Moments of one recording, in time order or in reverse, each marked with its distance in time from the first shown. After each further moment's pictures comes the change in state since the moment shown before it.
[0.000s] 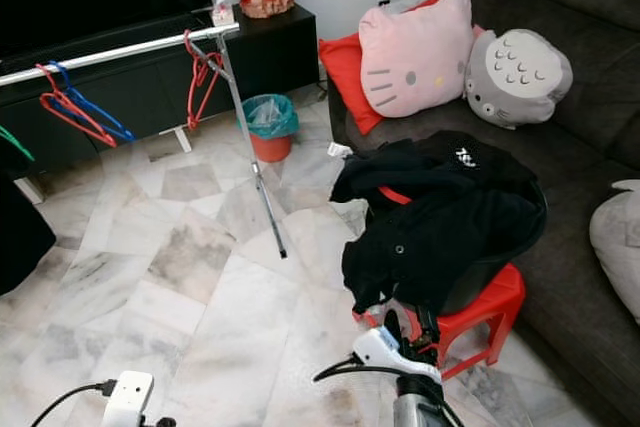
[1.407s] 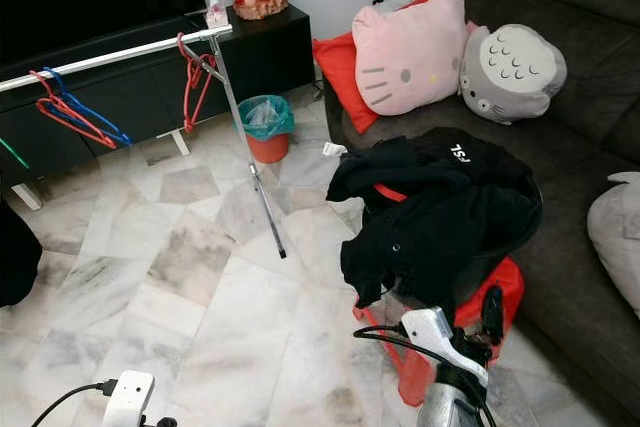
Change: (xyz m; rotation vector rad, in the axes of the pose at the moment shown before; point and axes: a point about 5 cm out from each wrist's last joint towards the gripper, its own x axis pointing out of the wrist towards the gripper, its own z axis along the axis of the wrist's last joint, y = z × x) left arm 0.000 0.000 0.000 0.002 0.002 -0.012; right arm -0.005 -0.031 -0.026 0.208 0.312 -0.177
